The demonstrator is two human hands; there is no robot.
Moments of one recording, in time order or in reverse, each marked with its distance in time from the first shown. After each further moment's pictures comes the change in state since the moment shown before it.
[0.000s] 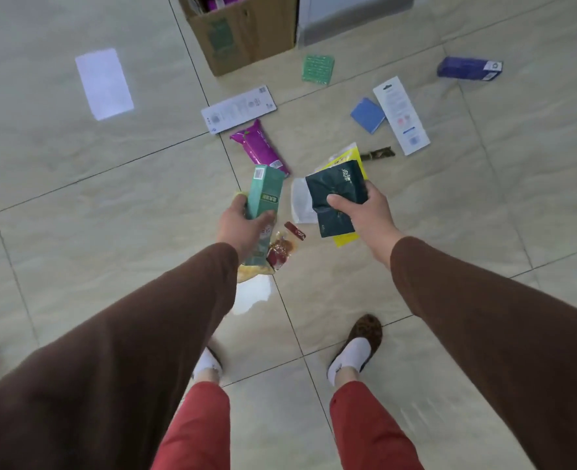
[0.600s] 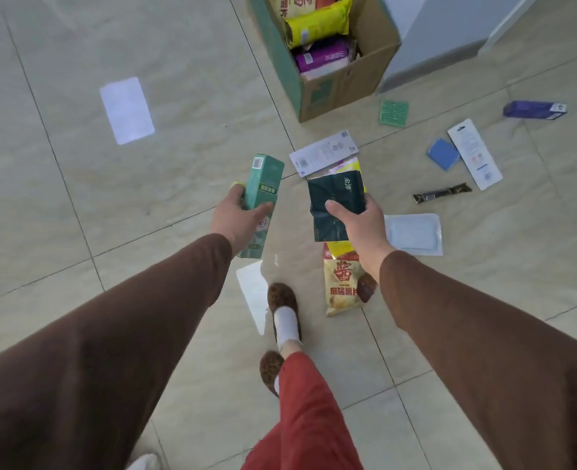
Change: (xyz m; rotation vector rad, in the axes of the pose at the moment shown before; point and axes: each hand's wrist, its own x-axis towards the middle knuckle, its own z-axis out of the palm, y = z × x) left_hand 0.104 0.003 -0.315 0.051 -0.014 0.069; right_hand -0.008 -0.131 0.292 0.155 0.111 0.035
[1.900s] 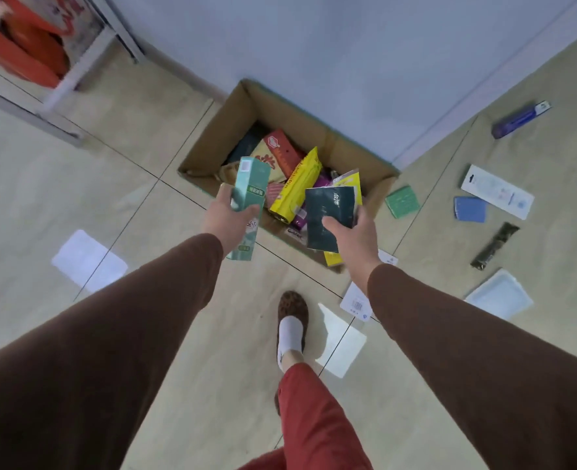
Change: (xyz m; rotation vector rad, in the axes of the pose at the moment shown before) left_hand 0.512 0.350 -0.096 0.483 -0.319 0.260; right_hand 0.361 -0.290 0.170 0.307 0.495 0.137
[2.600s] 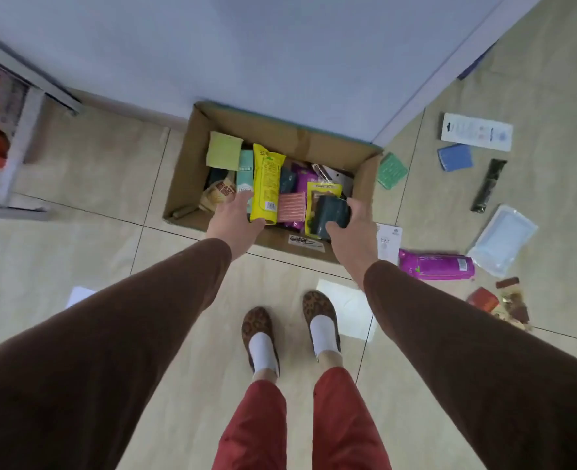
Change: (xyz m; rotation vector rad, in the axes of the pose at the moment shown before) left_hand 0.076 0.023 -0.007 0.600 -0.276 0.413; right_hand 0.008 0.002 0.036 -0.262 0.249 0.070
